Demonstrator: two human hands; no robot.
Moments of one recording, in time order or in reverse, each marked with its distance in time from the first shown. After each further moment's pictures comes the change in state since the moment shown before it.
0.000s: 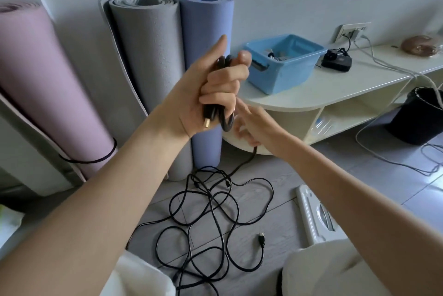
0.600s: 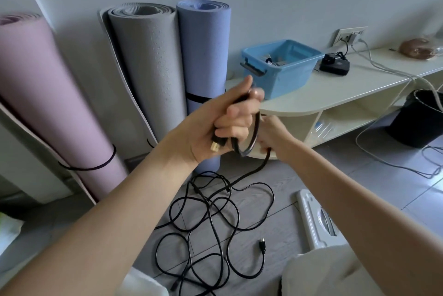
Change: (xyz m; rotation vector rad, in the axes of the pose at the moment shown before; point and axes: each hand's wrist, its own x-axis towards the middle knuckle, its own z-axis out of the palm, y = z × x) left_hand 0.014 -0.025 -0.020 0.126 0.020 0.046; right_hand 0.015 0.016 -0.017 -0.112 0.206 0.230
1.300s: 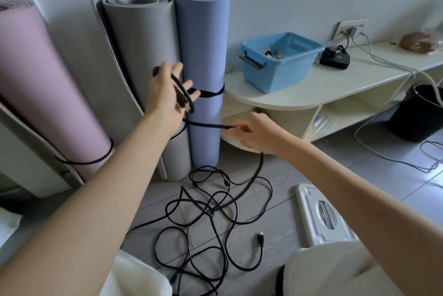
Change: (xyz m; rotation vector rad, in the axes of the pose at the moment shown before) left_hand -0.011 0.038 -0.046 0.369 1.091 0.788; right_hand -0.026 -0.004 -0.001 -0.493 -0.236 -0.562
